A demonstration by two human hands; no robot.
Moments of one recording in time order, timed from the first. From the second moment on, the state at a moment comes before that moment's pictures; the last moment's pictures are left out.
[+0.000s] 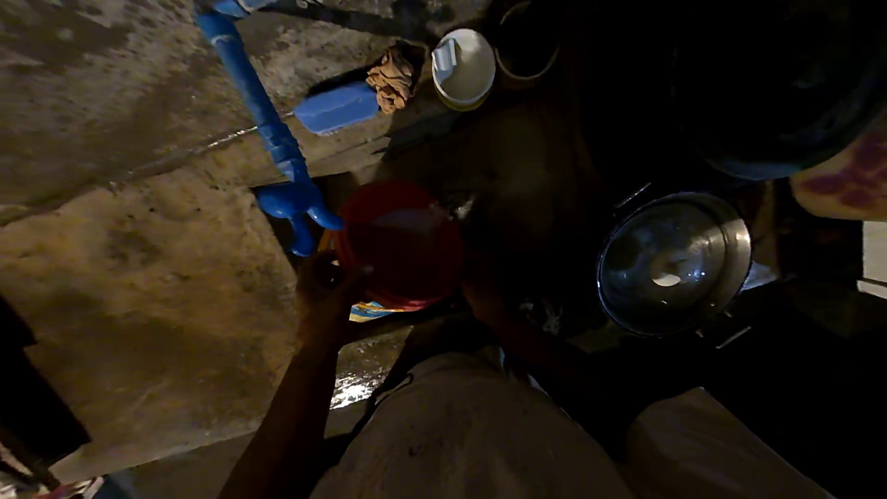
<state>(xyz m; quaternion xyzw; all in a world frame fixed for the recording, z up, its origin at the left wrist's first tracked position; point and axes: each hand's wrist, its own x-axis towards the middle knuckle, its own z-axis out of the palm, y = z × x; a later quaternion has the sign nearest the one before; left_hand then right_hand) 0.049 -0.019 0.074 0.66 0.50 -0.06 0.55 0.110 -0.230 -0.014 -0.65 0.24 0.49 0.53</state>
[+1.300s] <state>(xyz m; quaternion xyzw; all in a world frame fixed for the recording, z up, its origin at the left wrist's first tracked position) 0.014 0.007 0.080 0.65 0.48 -0.02 0.58 0.213 -0.237 -0.049 -0.80 0.16 0.32 0.48</state>
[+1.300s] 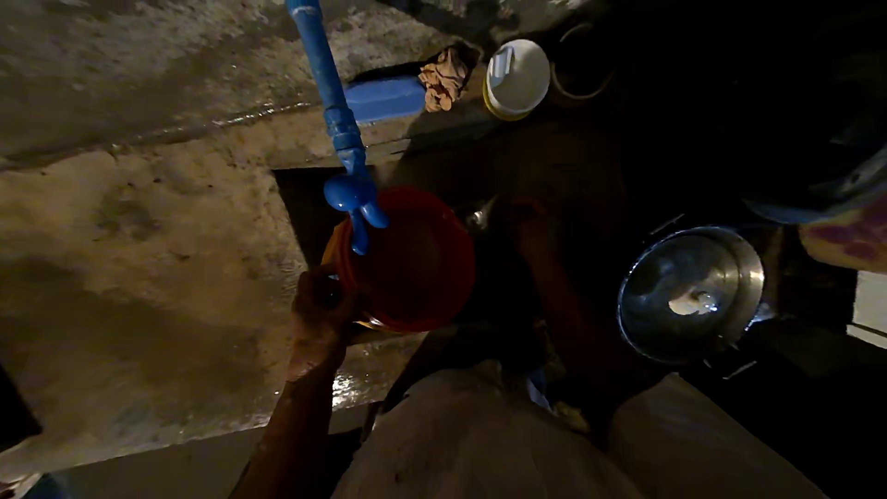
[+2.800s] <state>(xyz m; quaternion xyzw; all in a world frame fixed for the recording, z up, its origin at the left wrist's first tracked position) 0.018 -0.022 0.057 0.59 0.50 0.11 0.63 0.244 -0.233 -0.011 -0.69 0.17 0.34 0.62</state>
